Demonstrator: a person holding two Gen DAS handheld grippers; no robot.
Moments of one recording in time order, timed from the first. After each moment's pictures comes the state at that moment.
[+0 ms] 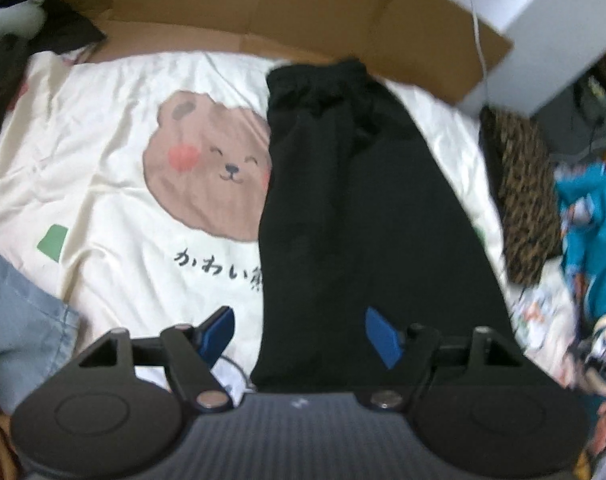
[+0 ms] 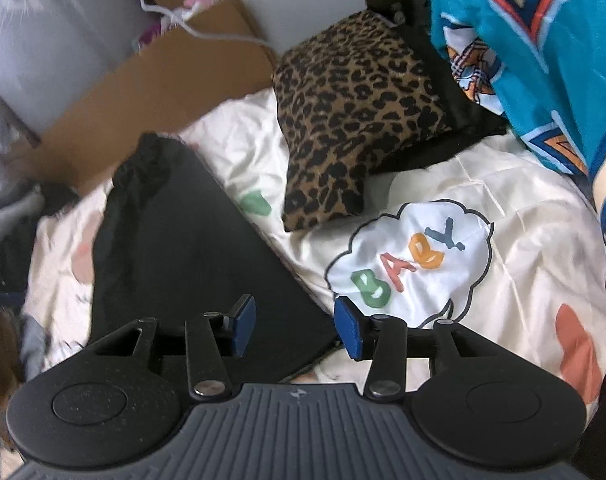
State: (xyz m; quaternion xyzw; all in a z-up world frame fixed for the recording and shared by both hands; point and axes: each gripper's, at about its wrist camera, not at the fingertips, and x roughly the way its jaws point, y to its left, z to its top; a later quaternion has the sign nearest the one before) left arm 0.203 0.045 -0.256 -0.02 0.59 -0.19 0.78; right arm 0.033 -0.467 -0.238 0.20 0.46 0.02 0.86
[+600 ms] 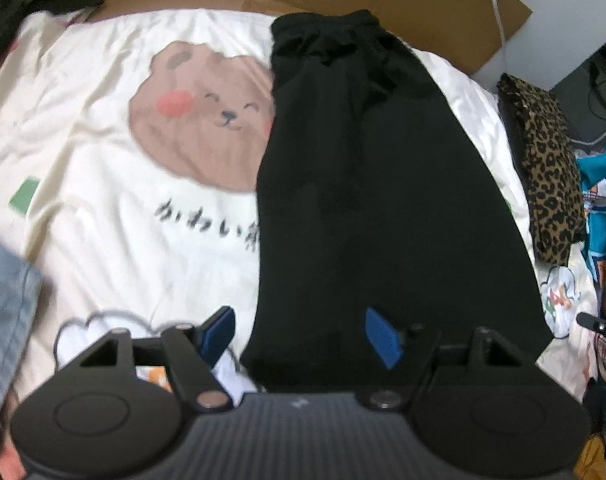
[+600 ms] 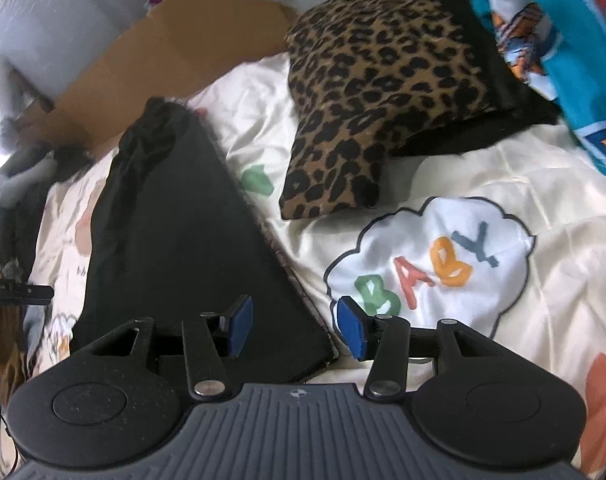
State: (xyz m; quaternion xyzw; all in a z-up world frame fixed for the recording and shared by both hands) left arm 0.171 0.038 -0.308 -0.04 0.60 -0.16 0.78; right arm 0.074 -0.482 -0.280 0.20 0.50 0.09 0.84
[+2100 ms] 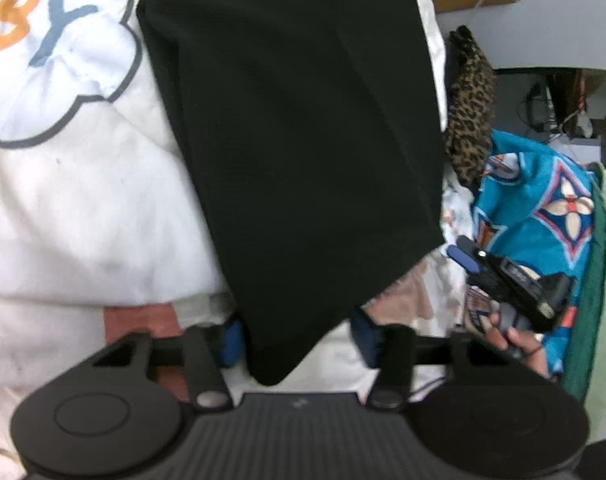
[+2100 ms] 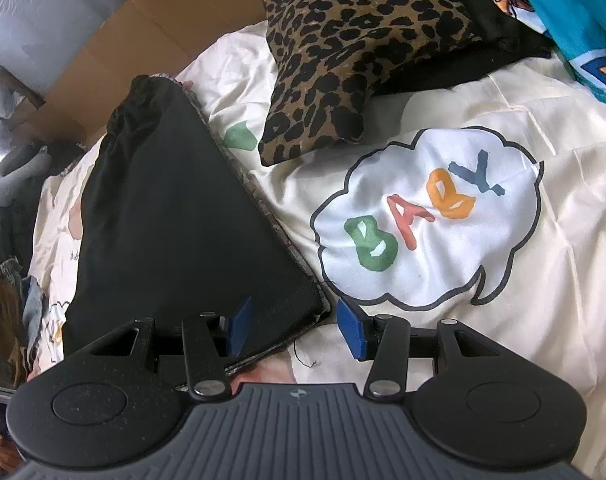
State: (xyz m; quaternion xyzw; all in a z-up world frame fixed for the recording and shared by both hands) left arm 0.044 0.045 -0.402 -0.30 0.67 -0.28 0.62; right arm 0.053 -0.480 -0.314 0.22 0.51 0.08 0.82
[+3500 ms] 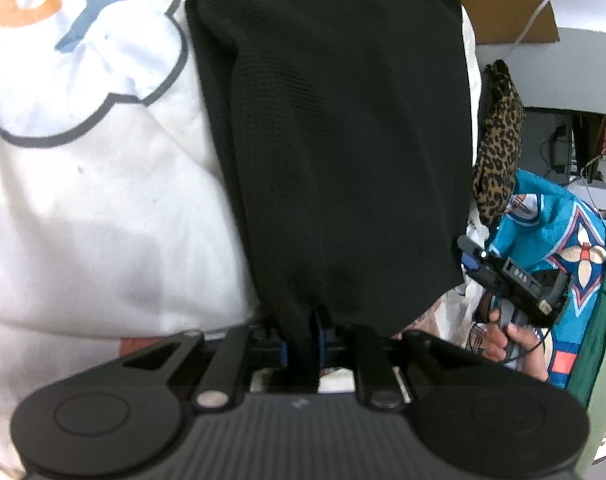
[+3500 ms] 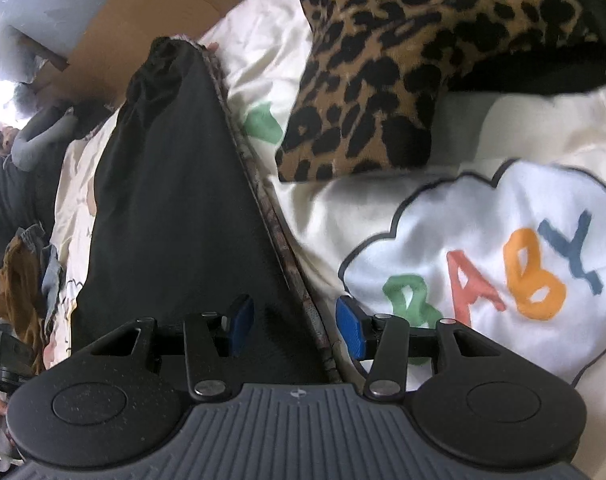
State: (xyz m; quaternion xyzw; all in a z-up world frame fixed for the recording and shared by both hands) left arm 0.053 0.047 -0.425 -0.33 0.68 -0.23 0.62; right arm 0.125 -0.471 -0.352 0.22 0.56 0.17 0.78
